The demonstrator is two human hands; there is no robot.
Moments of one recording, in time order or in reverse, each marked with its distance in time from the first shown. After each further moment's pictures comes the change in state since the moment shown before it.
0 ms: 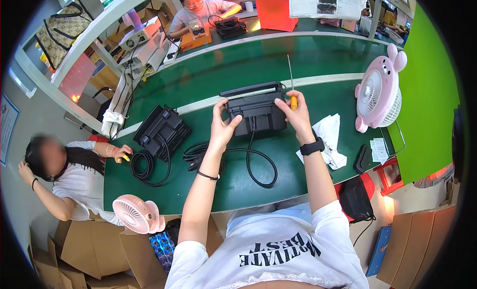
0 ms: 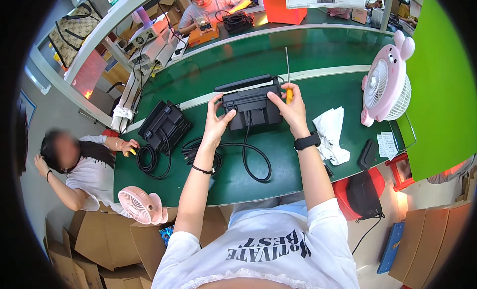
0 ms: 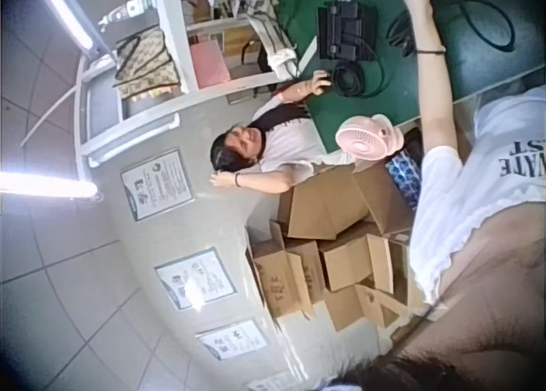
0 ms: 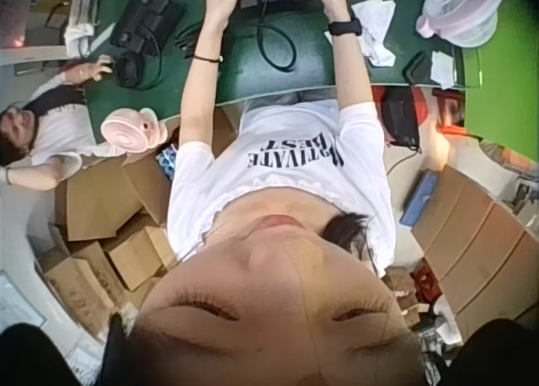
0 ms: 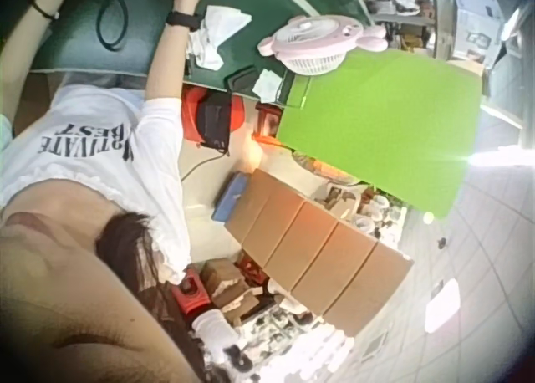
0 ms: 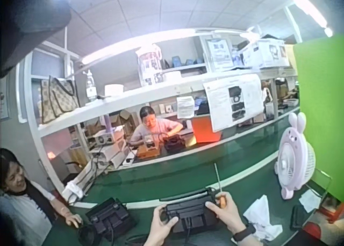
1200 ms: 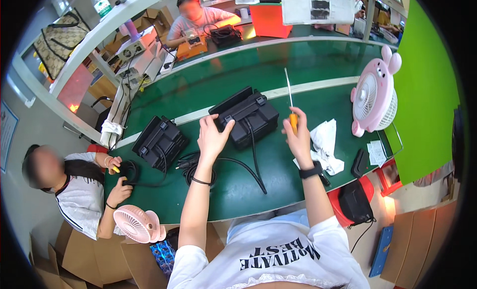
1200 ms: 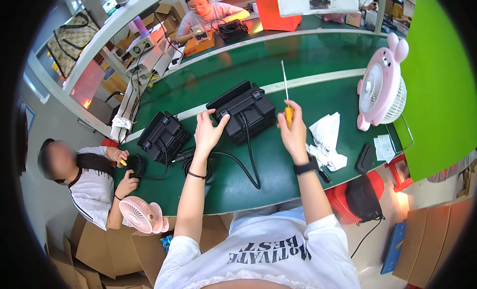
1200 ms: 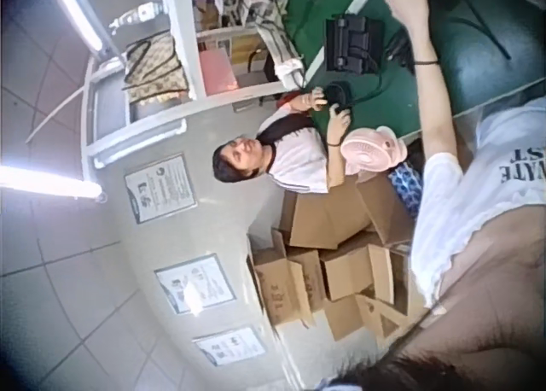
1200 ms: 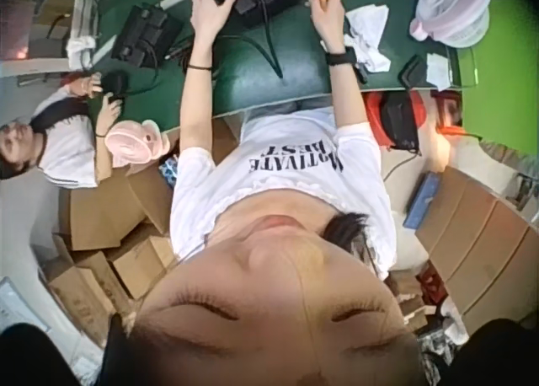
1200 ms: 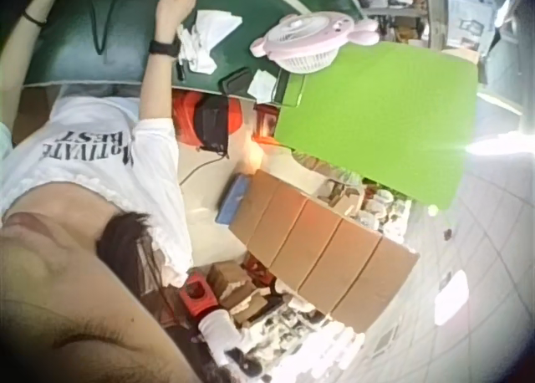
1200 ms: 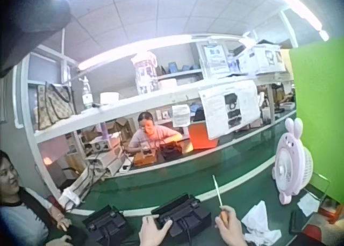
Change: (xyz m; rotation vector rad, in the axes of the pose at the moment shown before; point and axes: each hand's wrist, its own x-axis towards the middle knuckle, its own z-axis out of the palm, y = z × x) left_hand 0.004 0.012 -0.013 1.030 0.229 0.150; right_hand -0.034 0.017 -0.013 -0.234 0.089 -0.193
